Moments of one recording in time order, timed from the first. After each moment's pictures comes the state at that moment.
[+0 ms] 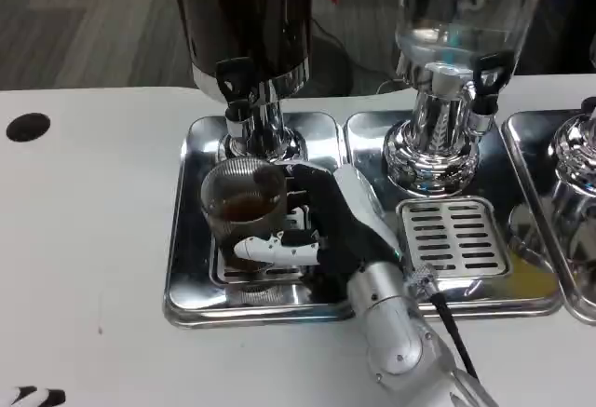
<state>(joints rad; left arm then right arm) 1.15 0.25 0.45 -0.52 0.76 -0.54 0.11 -0.33 0.08 0.39 0.40 -0.41 0.12 -0.21</state>
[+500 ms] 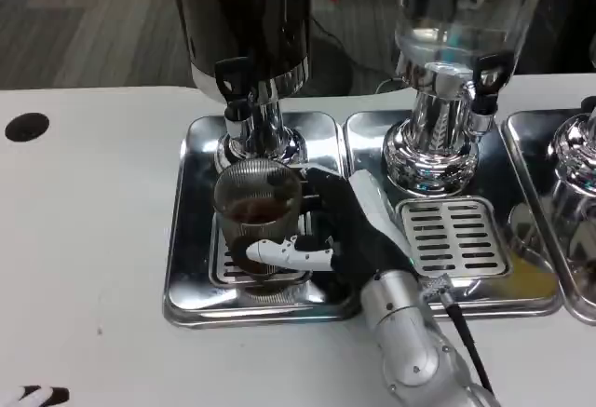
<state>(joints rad) 1.14 0.25 0.45 -0.51 0.76 -0.54 0.10 -0.26 0.06 0.38 0.30 -0.41 0.13 -0.18</state>
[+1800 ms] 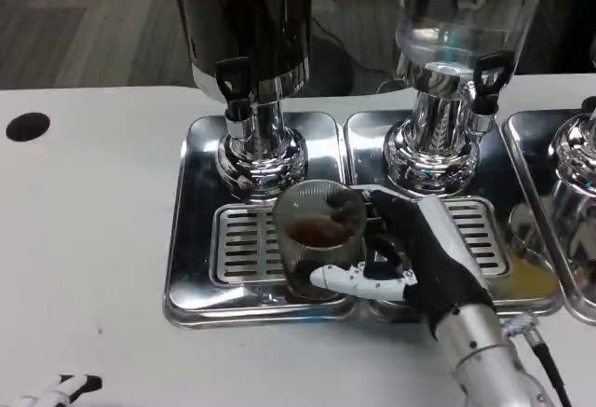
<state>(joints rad) 1.05 0.26 0.37 -0.52 0.79 -0.46 0.03 -0.02 -0.09 0.30 0.00 -0.38 0.14 -0.06</state>
